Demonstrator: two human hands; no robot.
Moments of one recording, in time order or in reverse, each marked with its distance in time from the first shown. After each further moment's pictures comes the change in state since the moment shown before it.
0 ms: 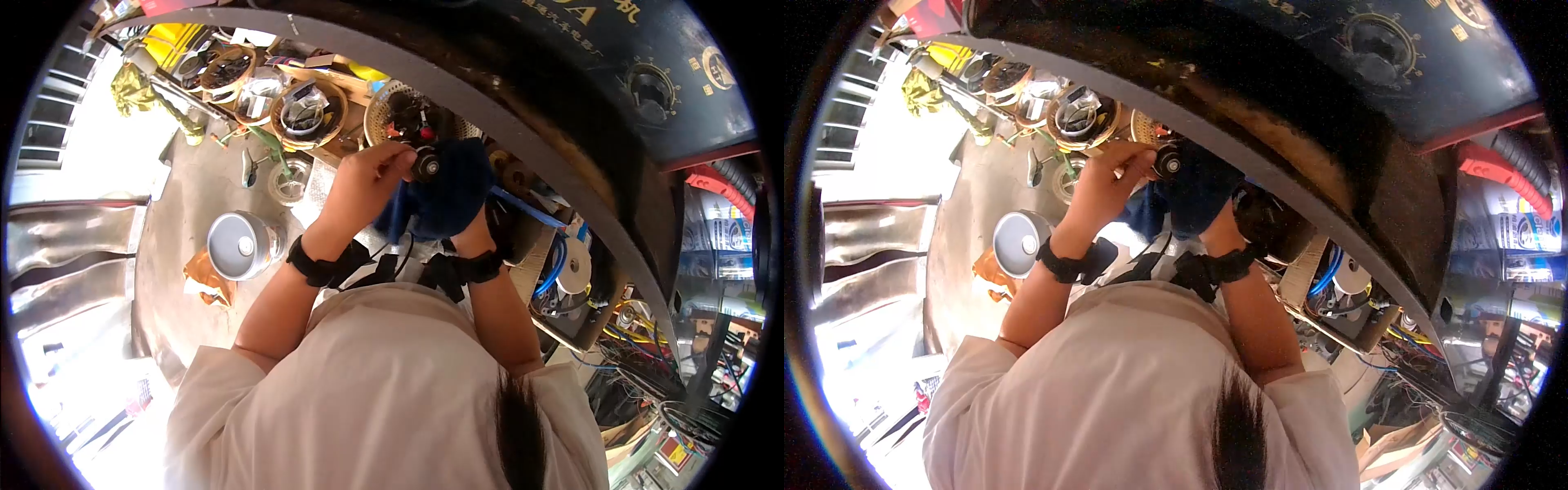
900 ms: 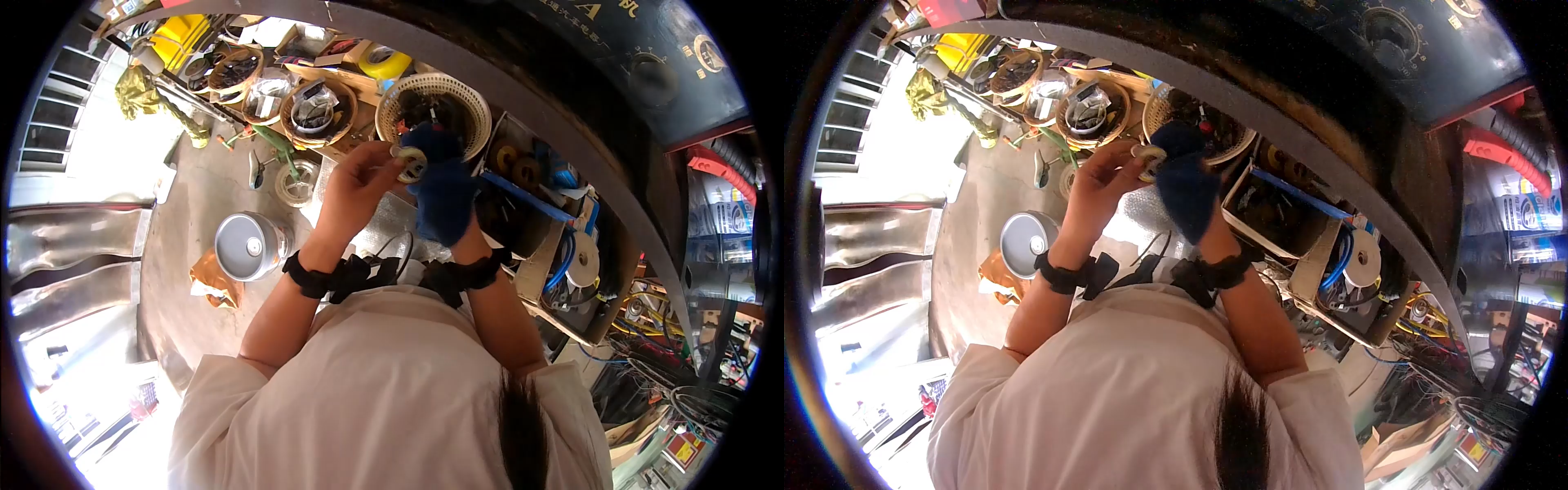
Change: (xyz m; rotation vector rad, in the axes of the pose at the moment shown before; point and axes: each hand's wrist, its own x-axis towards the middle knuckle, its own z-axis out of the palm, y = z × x) left_hand -0.030 -0.019 -0.019 -0.458 0.042 -0.176; right_hand -0.011 -0.018 0.051 0.635 0.100 0.284
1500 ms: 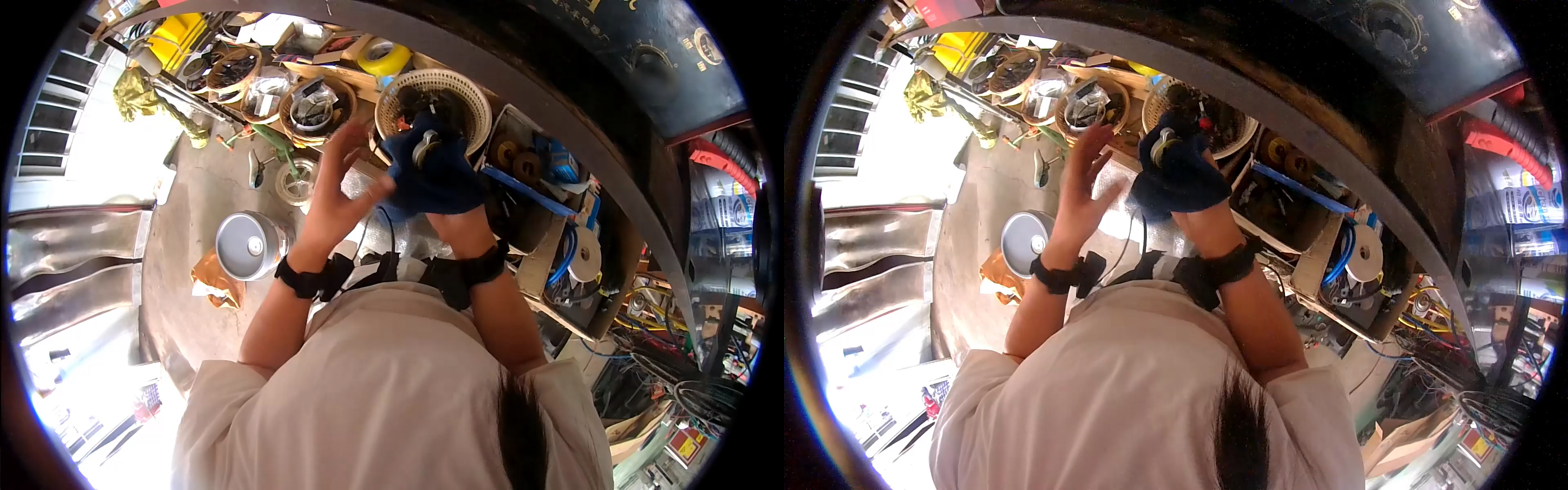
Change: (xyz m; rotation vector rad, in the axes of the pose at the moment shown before) left_hand -0.006 -0.005 -0.029 0.336 -0.028 0.353; right_hand -0.009 -0.009 -0.003 -0.010 0.001 0.063
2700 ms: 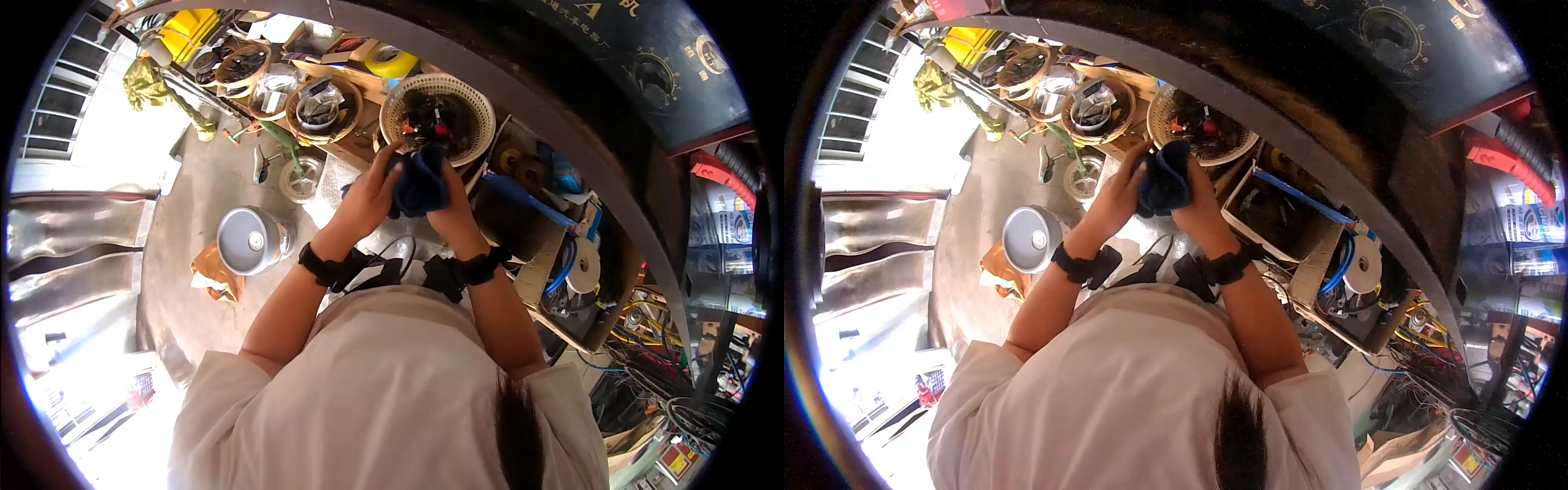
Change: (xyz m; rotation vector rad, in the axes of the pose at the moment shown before) left_hand 0.001 -0.017 0.036 0.193 -0.112 -0.185; right_hand -0.006 0.015 -0.001 0.217 -0.061 0.188
